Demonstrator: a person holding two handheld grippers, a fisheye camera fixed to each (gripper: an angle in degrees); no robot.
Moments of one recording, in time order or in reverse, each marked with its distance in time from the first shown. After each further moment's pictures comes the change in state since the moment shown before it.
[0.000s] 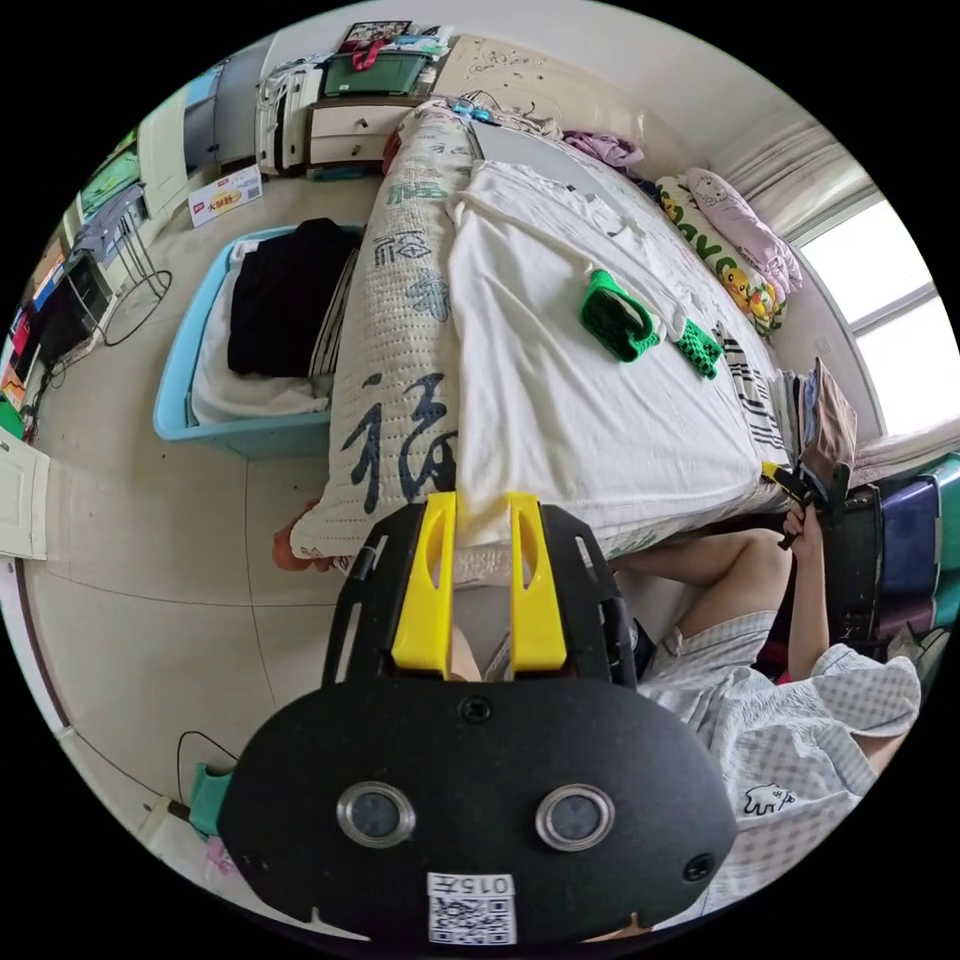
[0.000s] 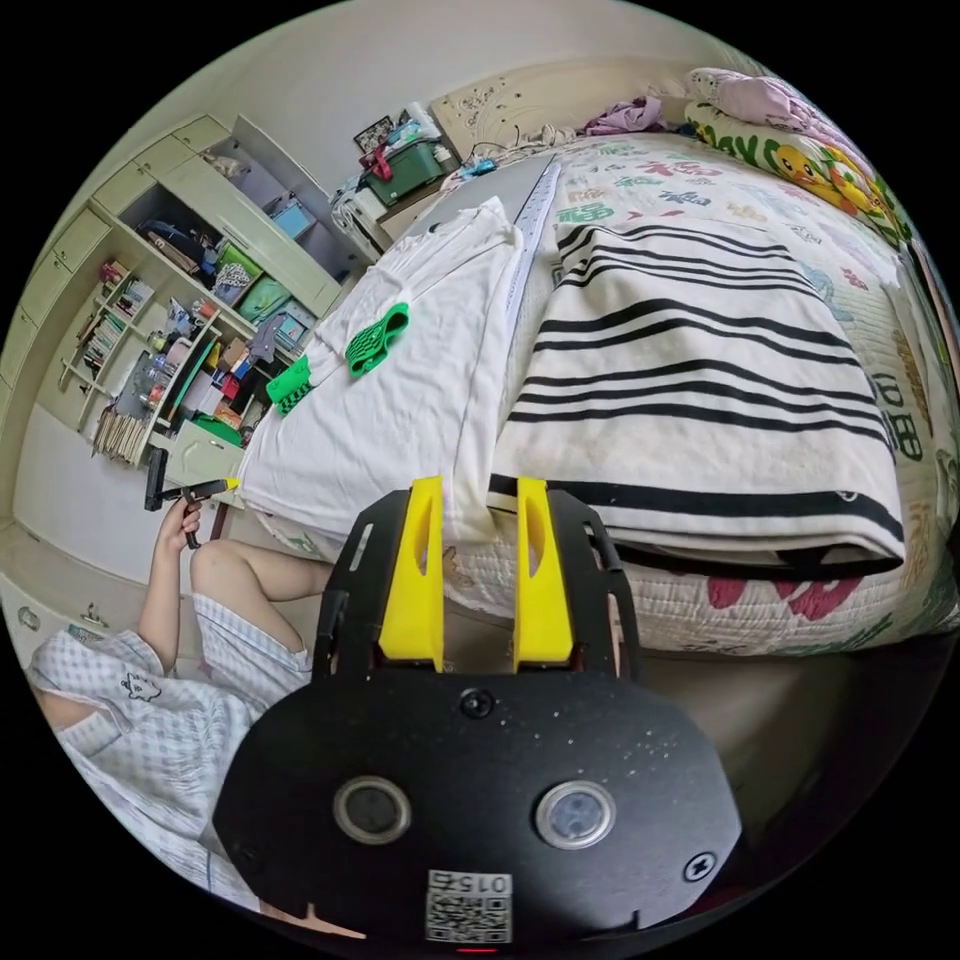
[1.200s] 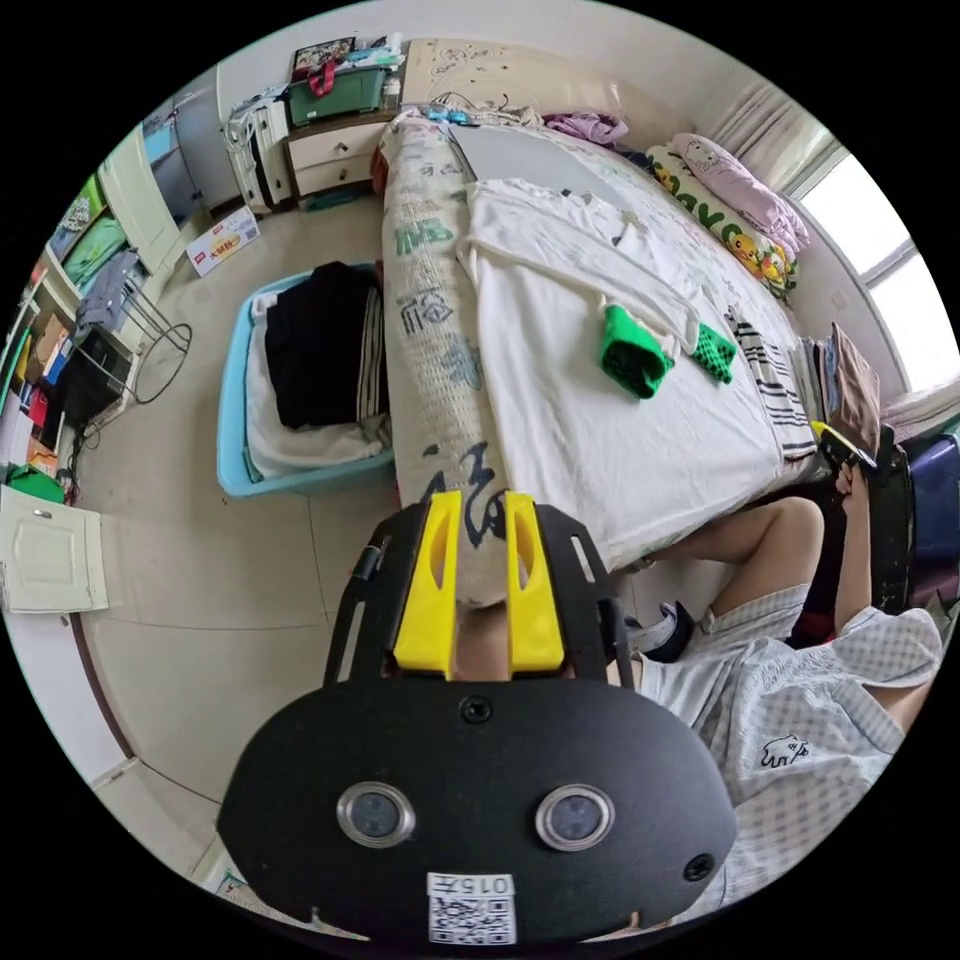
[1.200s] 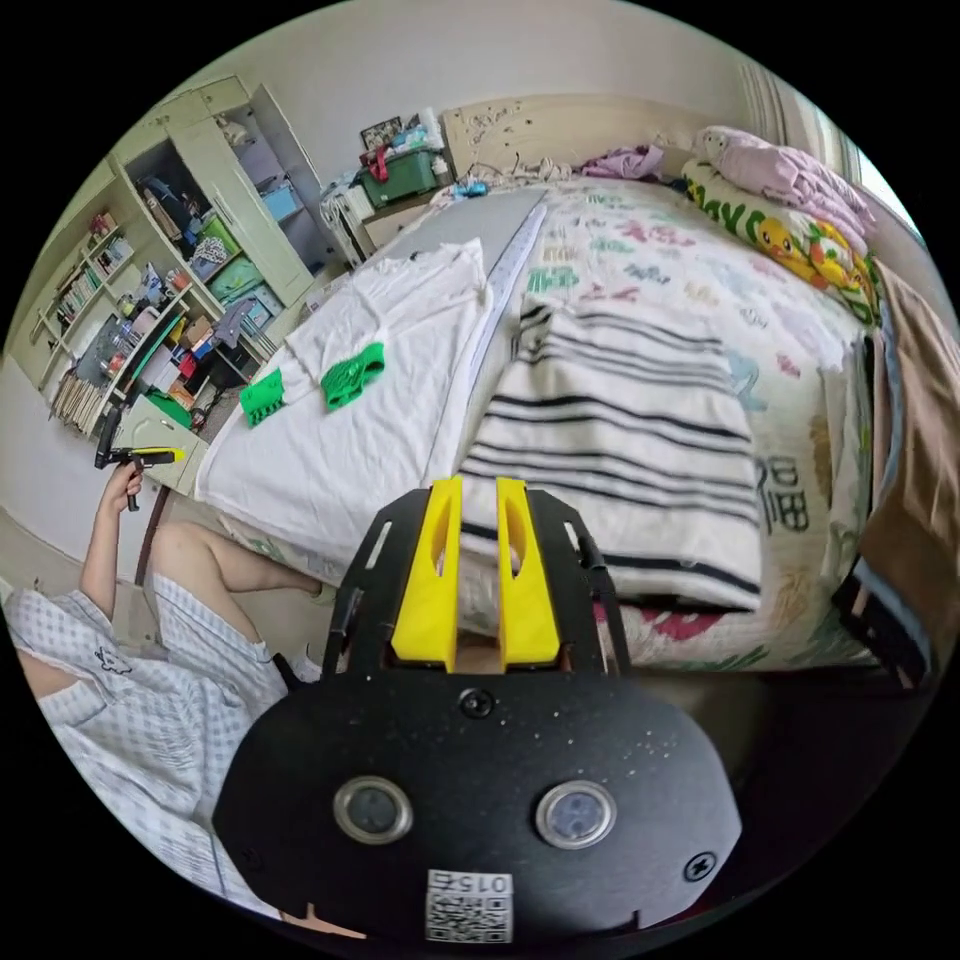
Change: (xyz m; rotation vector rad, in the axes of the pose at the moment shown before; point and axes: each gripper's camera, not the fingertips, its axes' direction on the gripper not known) left arm 0.008 -0.069 -0.016 -0.046 -0.138 0.104; right arm -0.033 -0.032 -0.057 0.056 0.198 -0.118
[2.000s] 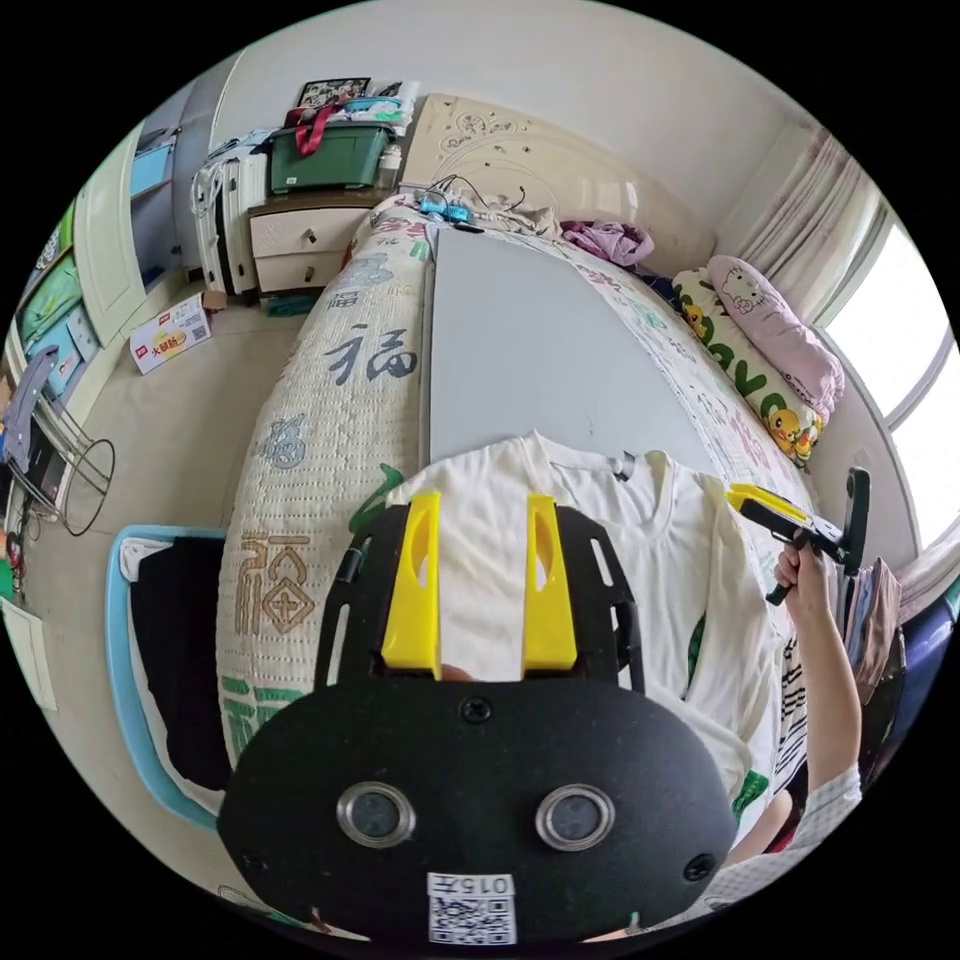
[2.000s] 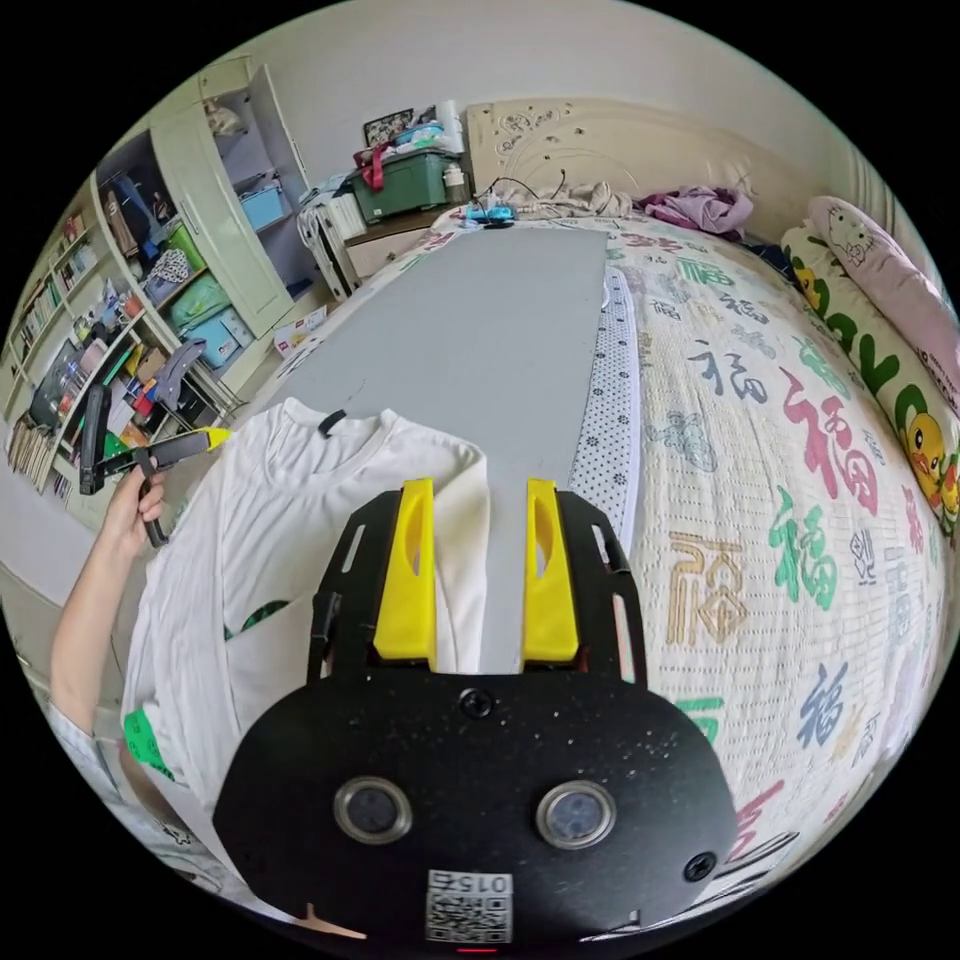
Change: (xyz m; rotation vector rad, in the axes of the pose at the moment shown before) left arm 0.037 -0.556 0.189 0.316 0.087 -0.084; right arm -0.027 -0.430 0.292 0.014 0.019 -0.078
